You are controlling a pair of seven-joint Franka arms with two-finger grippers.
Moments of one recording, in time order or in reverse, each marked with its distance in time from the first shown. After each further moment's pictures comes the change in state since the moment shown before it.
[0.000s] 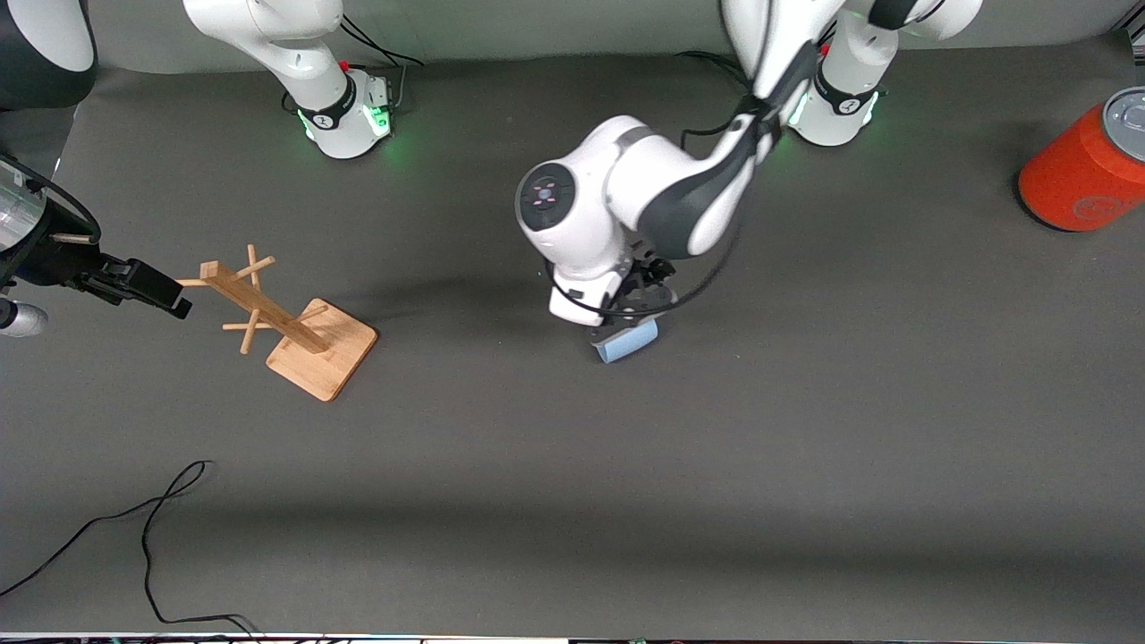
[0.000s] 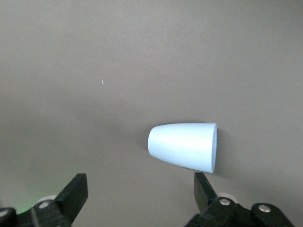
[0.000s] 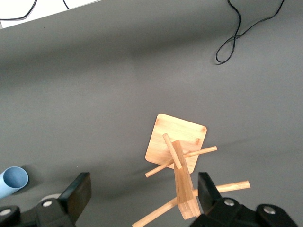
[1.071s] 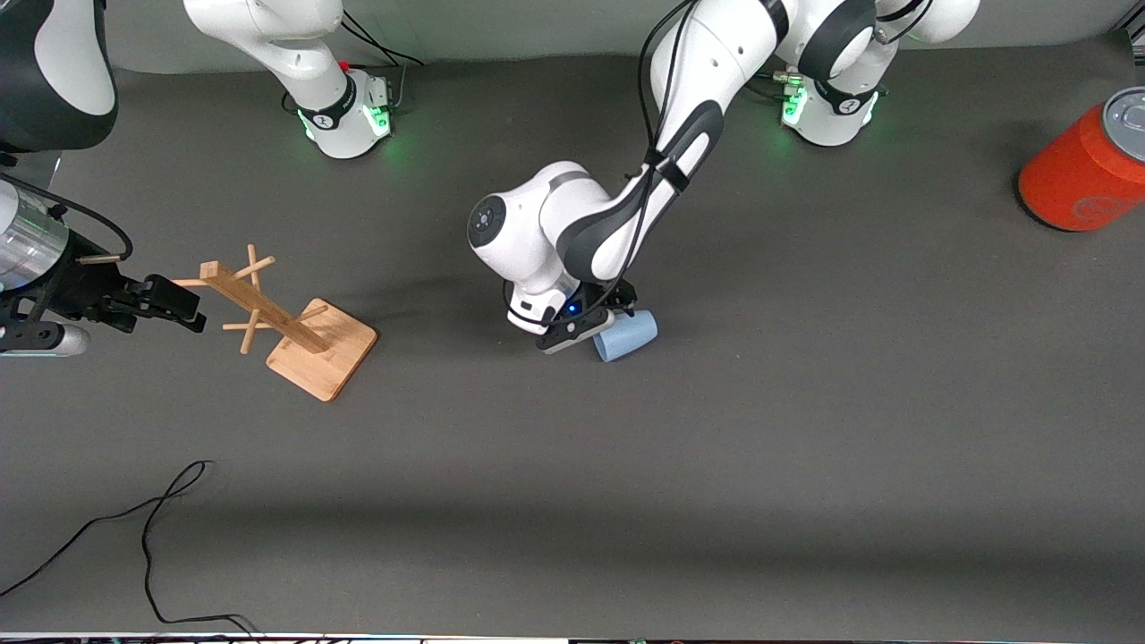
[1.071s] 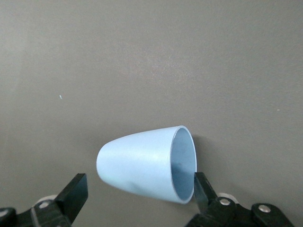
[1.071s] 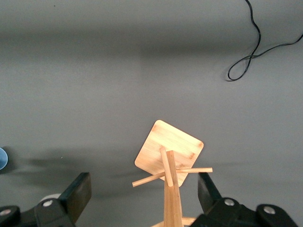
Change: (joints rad) left arm -0.086 0.232 0.023 0.112 0.131 0.083 -0.005; right arm -0.013 0.046 0.008 -0.019 0.000 0.060 -0.191
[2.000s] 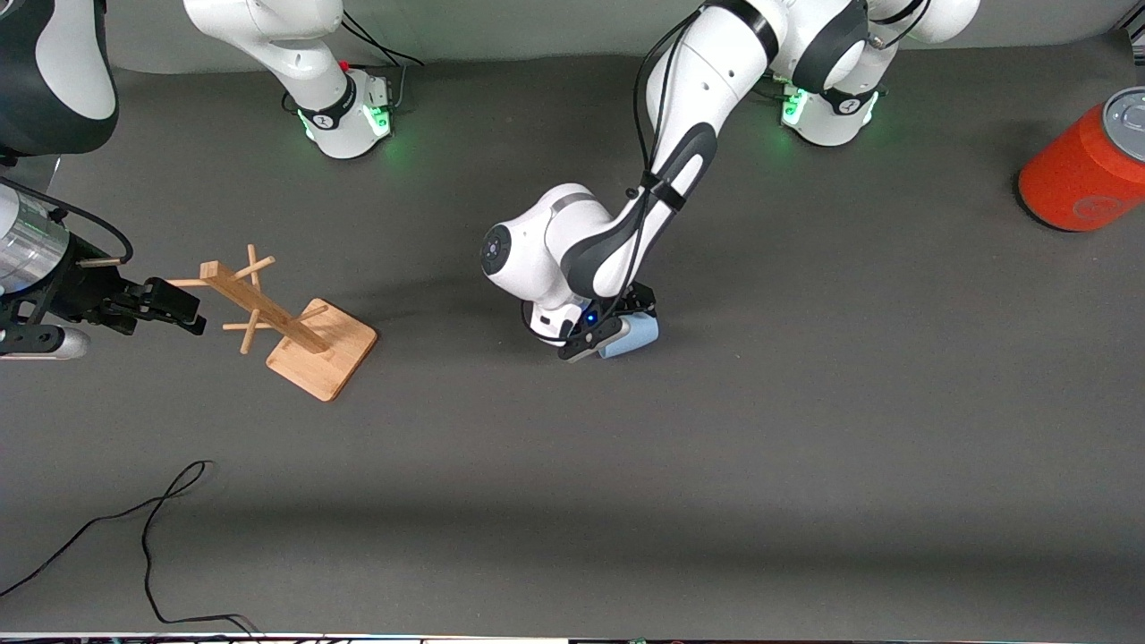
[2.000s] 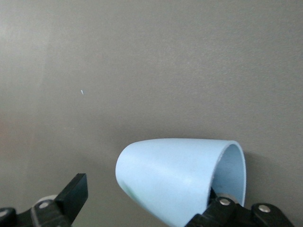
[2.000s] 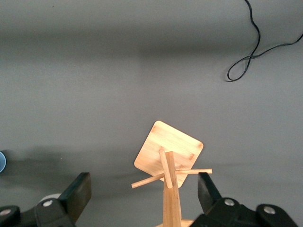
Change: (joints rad) left arm 0.000 0.043 0.016 -0.004 0.020 -0.100 0.000; right arm 0.000 0.003 -0.004 0.001 0.000 0.004 0.000
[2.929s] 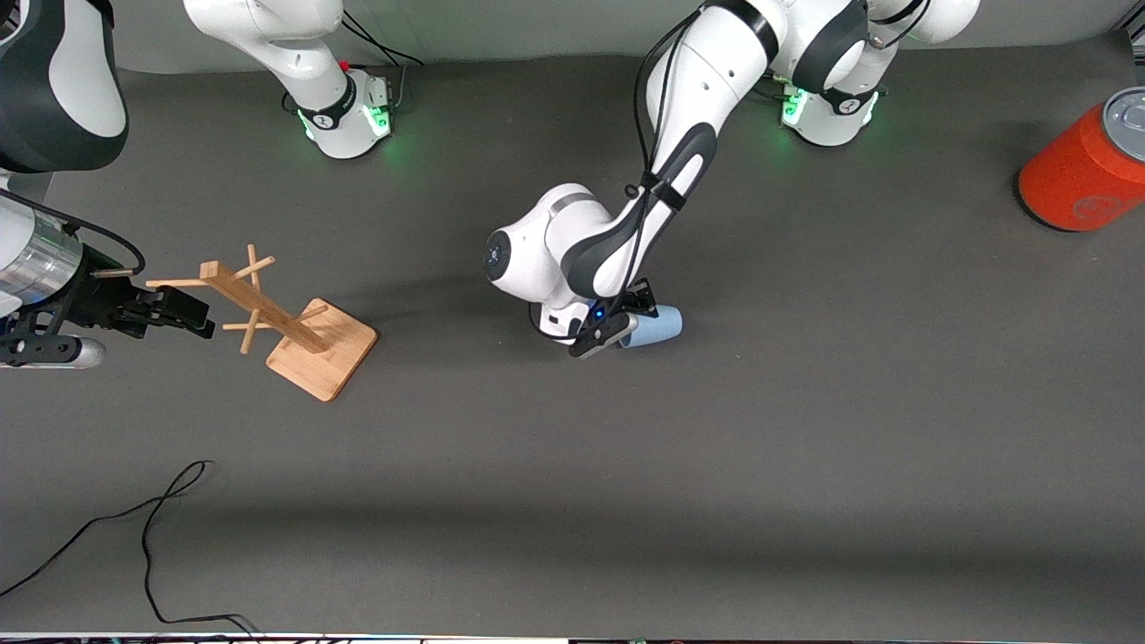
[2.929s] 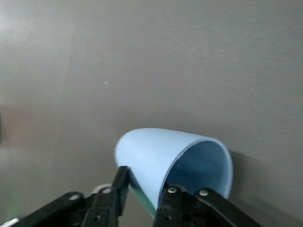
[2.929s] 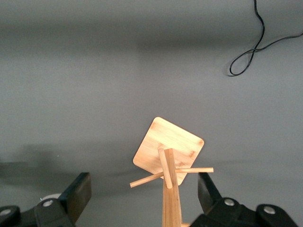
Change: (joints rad) left arm 0.000 -0.006 0.000 0.001 -0.002 -0.103 -0.003; right arm 0.000 0.019 0.000 -0.012 0.000 -0.001 0.000
